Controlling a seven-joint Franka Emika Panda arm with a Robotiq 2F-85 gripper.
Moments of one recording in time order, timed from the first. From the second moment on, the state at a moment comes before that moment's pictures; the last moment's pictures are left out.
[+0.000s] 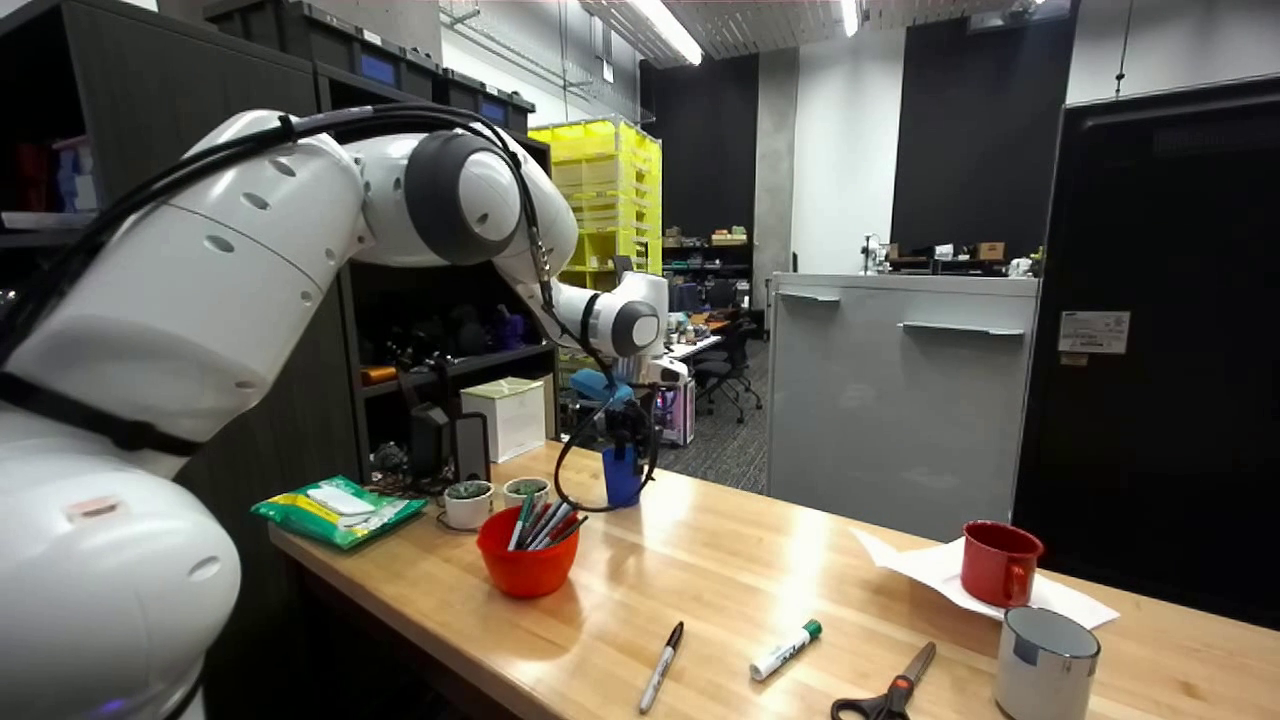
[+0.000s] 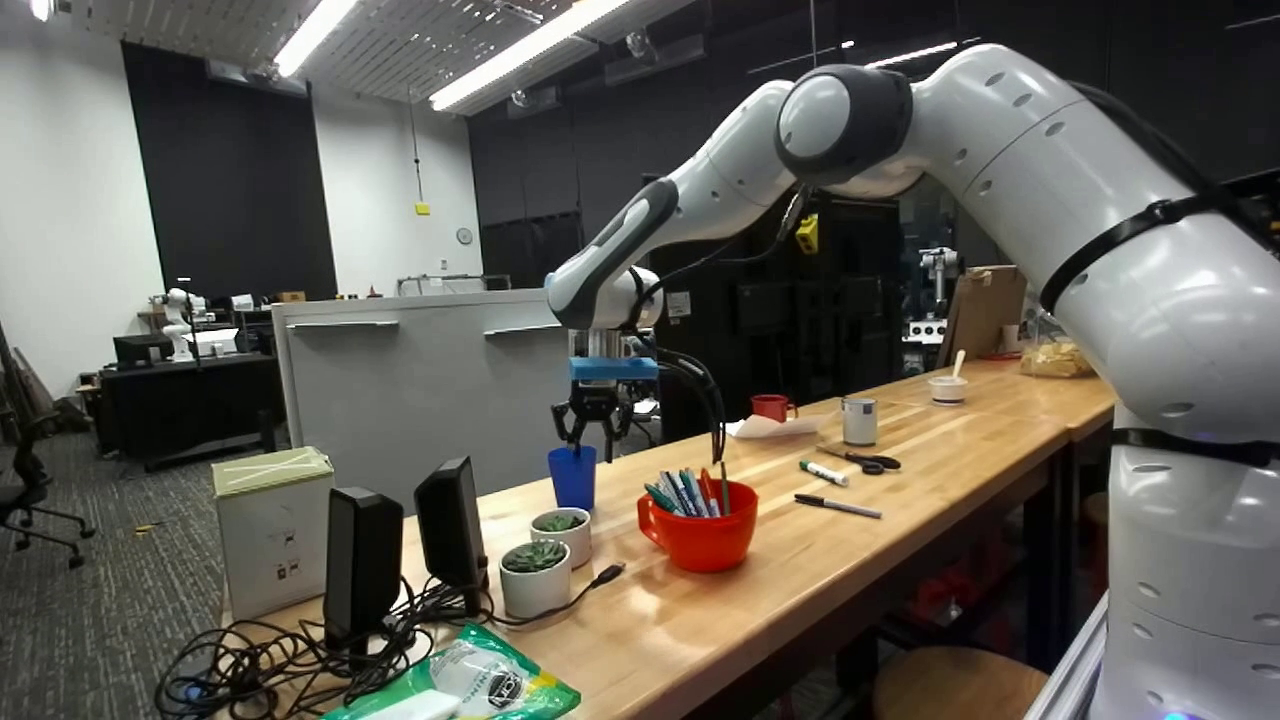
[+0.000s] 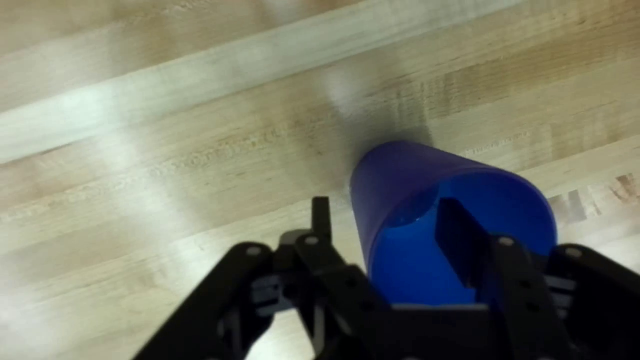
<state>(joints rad) 0.07 0.61 0.02 -1.52 0.10 2.17 0.35</state>
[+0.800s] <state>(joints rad) 0.13 0.32 -0.02 -1.54 -0.23 2.03 0.14</state>
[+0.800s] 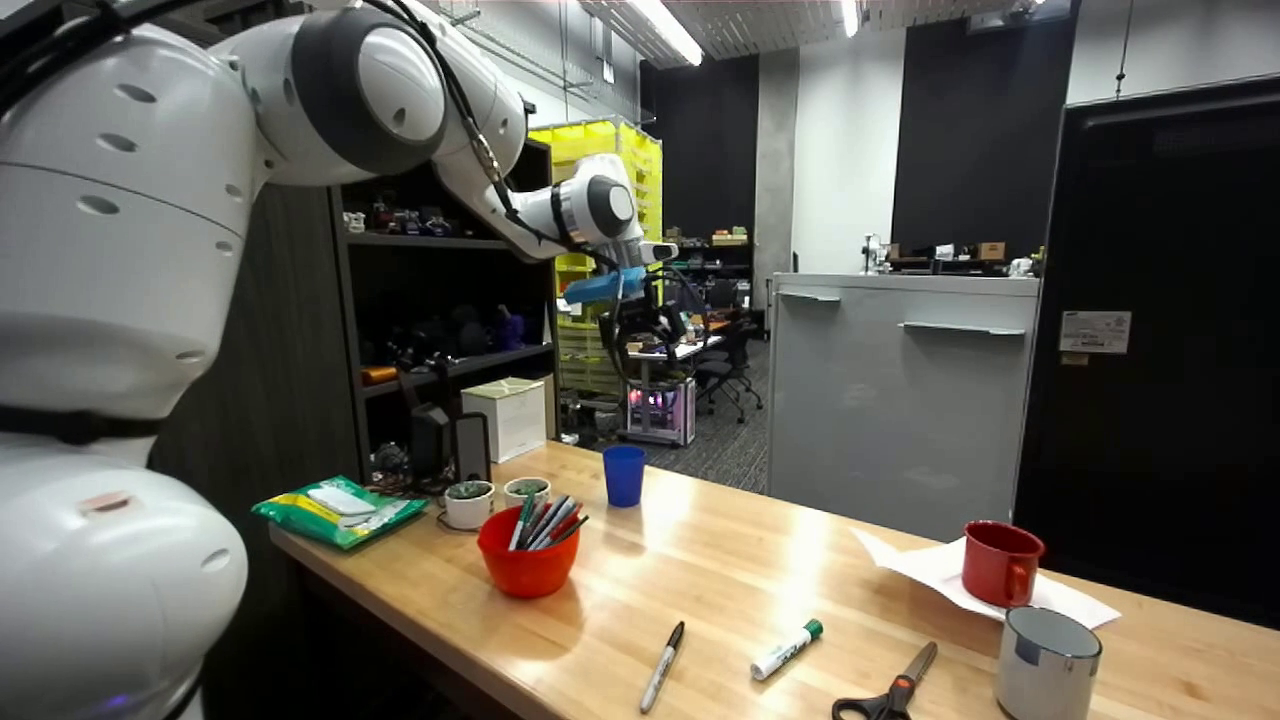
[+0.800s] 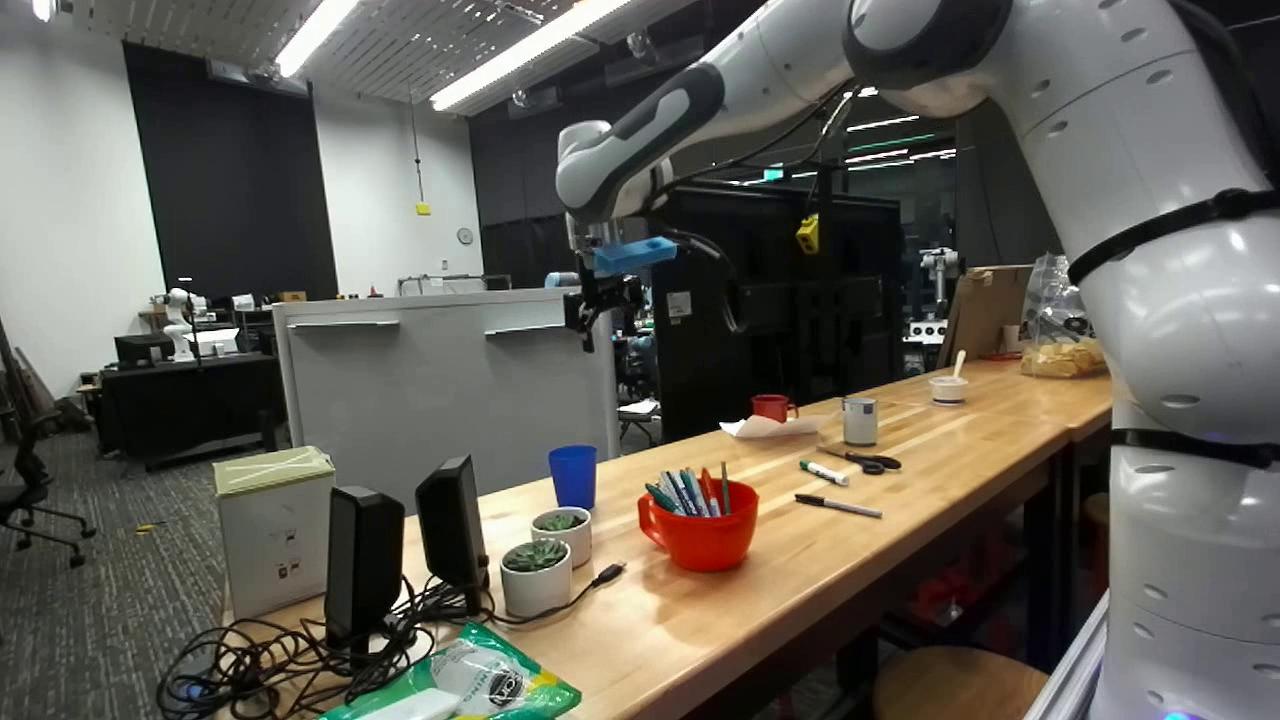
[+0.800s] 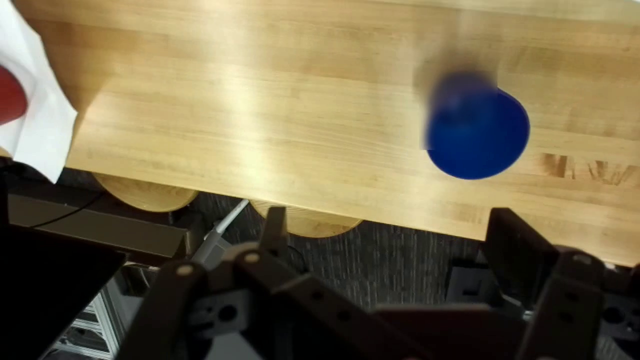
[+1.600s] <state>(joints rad) -0.07 0.26 -0.07 -1.70 -0.19 1.95 -0.11</state>
